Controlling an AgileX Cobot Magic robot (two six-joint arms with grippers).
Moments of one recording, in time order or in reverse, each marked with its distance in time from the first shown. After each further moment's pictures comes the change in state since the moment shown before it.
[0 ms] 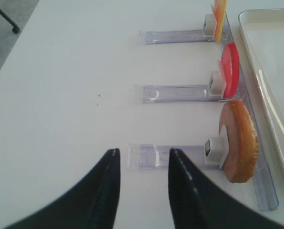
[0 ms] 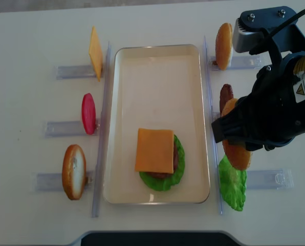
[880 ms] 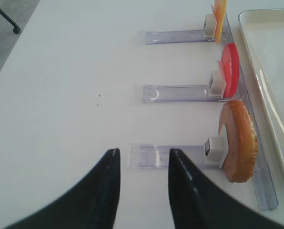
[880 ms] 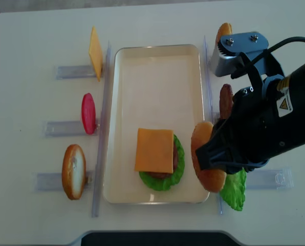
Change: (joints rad) left arm 0.000 0.000 0.000 0.001 0.000 0.000; right arm 0.000 0.000 0.081 0.260 -0.140 -0.225
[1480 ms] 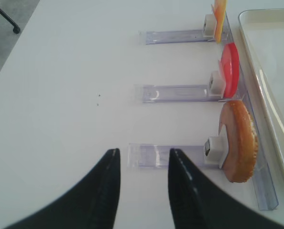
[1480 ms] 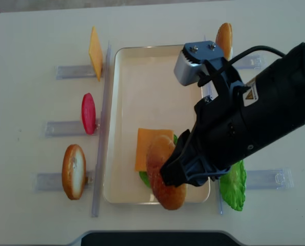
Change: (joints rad) left arm 0.000 0.000 0.000 0.000 0.000 0.000; right arm 0.000 0.105 0.000 0.386 -0.075 -0.398
